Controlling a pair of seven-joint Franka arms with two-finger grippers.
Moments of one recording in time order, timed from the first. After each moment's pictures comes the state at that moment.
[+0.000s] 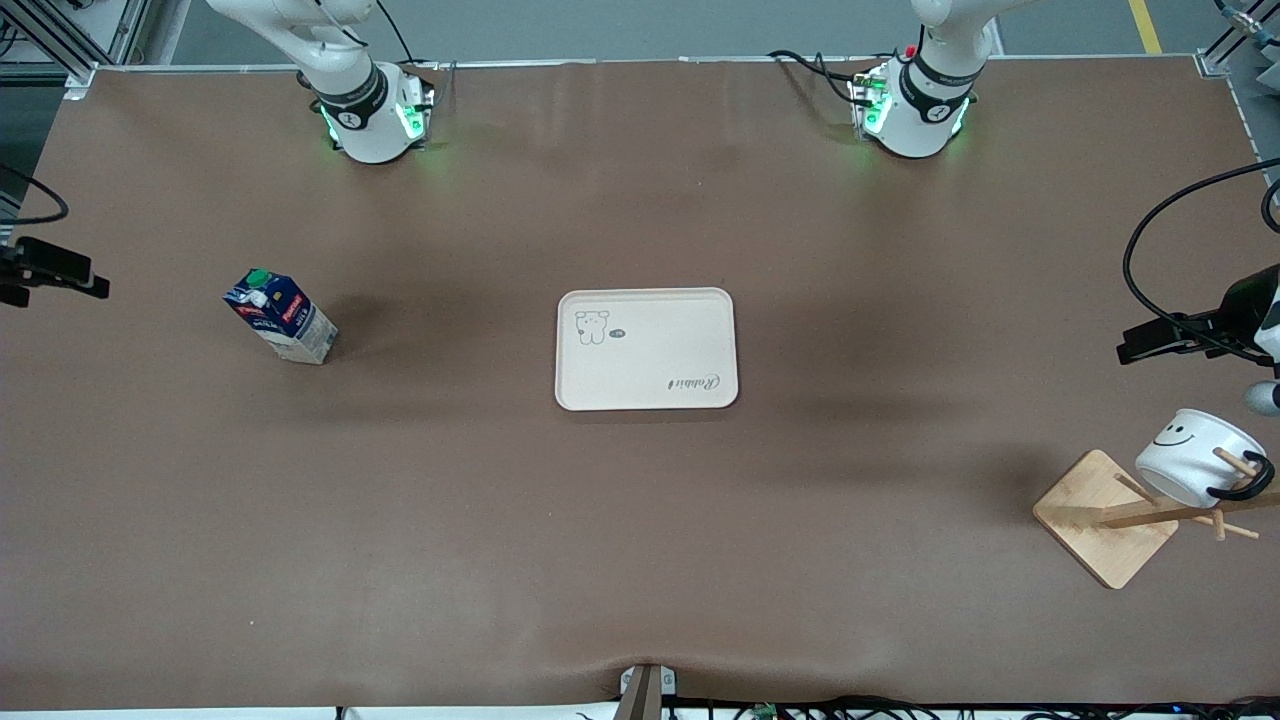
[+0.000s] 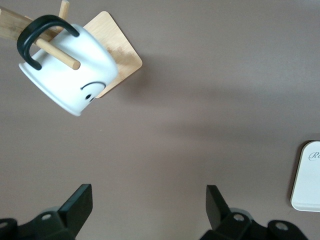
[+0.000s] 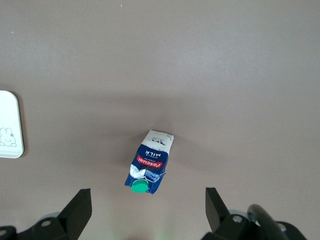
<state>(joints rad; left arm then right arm) 0.36 0.27 -0.38 -1.37 0.10 1.57 -0.08 -0.09 0.09 -0.13 -1.51 0.08 1.49 -0.30</state>
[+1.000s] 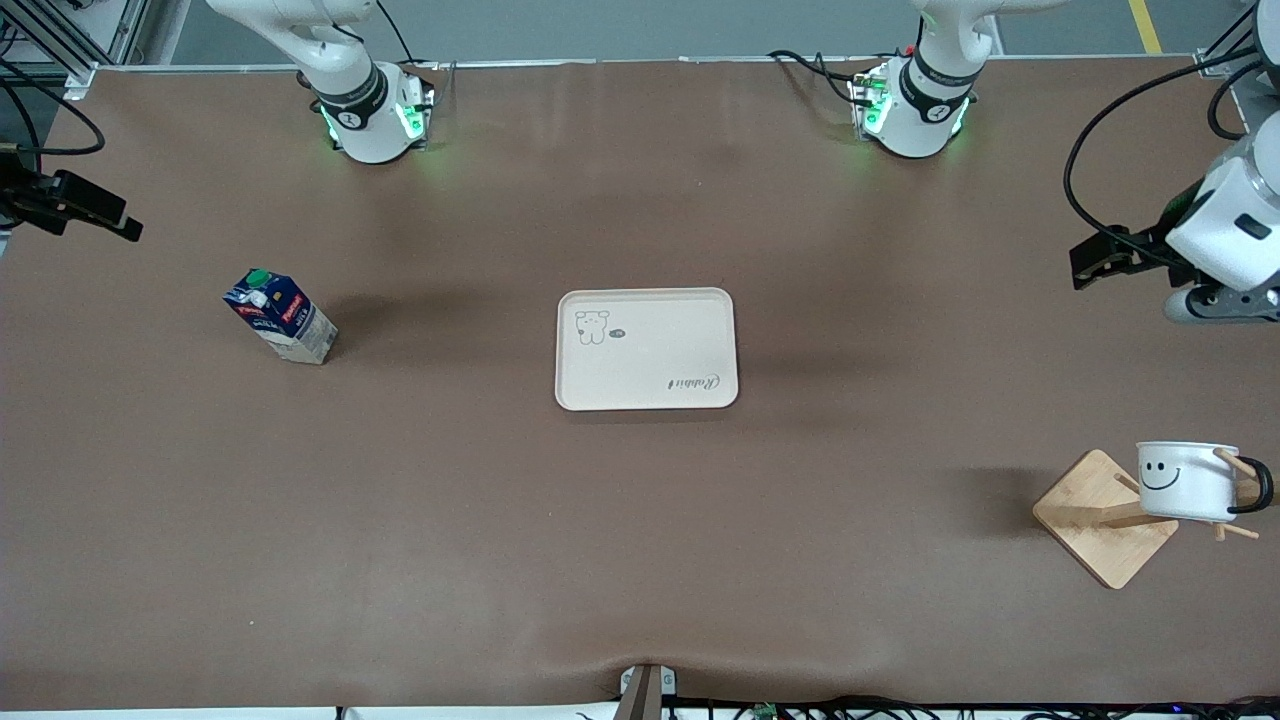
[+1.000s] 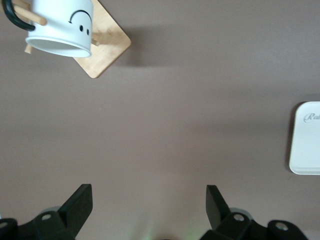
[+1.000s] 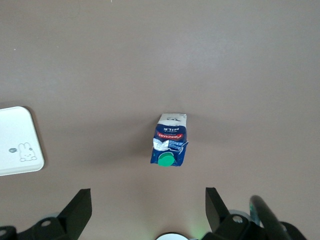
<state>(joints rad) 0.03 0.07 -0.13 -1.50 0.08 1.49 -0.08 -0.06 -0.14 -0.08 -1.74 0.05 1.53 -0.01</state>
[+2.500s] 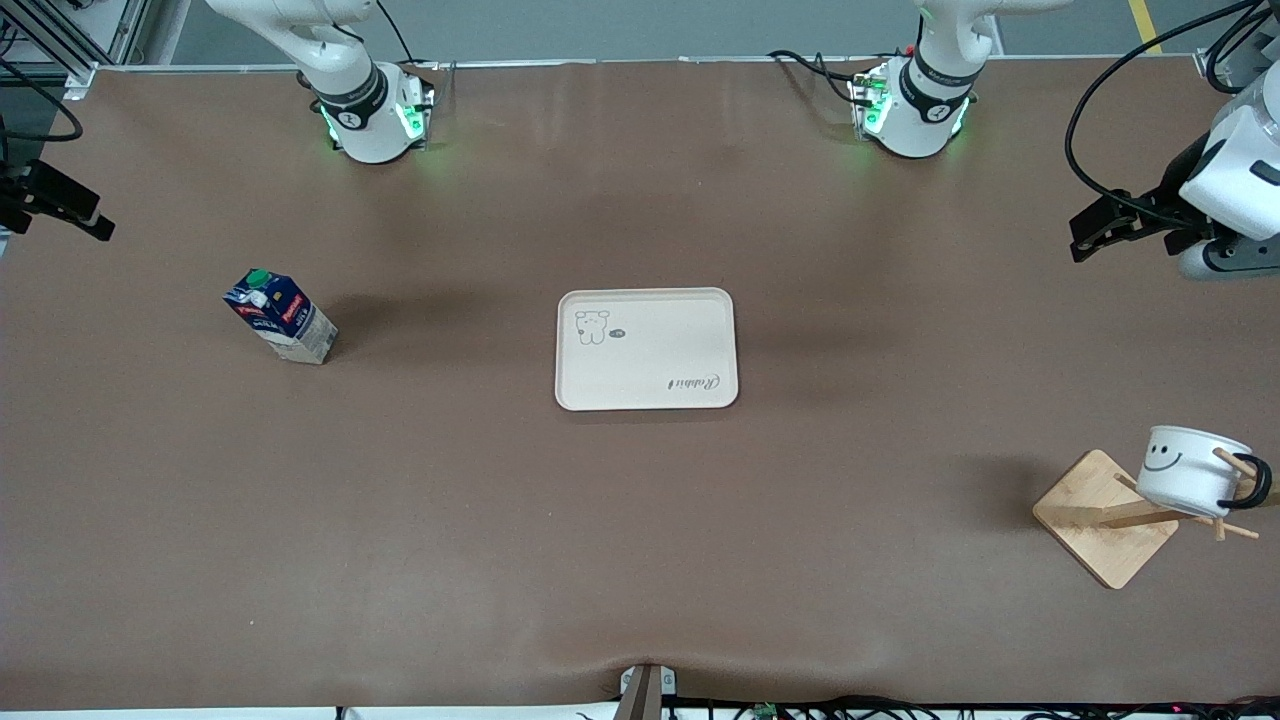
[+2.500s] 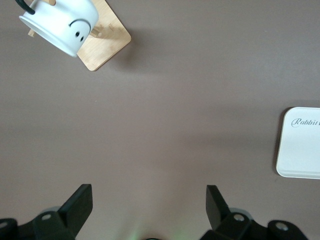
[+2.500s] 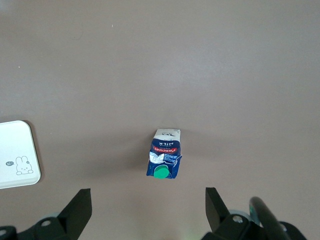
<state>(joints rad) -0.02 -0.02 -0.08 -1.58 0.05 1.51 -0.14 -0.06 -0.14 -0.07 -1.69 0.03 1.55 -0.01</state>
